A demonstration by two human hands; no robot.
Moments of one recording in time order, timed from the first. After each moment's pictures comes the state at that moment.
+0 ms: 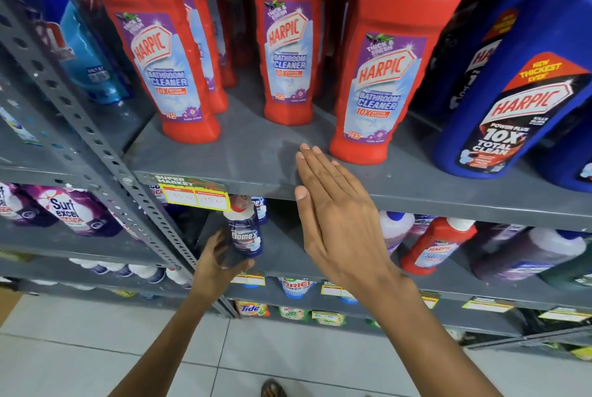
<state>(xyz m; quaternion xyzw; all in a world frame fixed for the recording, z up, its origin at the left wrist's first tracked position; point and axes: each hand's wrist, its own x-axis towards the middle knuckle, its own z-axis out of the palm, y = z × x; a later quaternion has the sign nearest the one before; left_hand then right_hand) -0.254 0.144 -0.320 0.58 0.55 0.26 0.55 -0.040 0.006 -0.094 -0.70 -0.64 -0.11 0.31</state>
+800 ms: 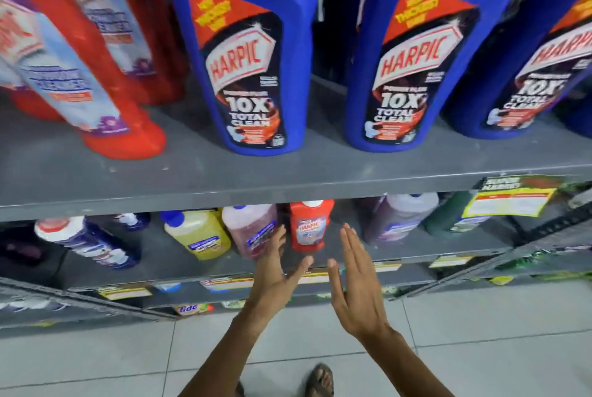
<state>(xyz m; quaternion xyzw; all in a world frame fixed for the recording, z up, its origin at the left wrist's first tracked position) 0.053 -0.067 -0.312 0.70 0.39 0.17 0.57 0.176 -0.210 -0.314 -0.83 -0.42 0.08 0.36</state>
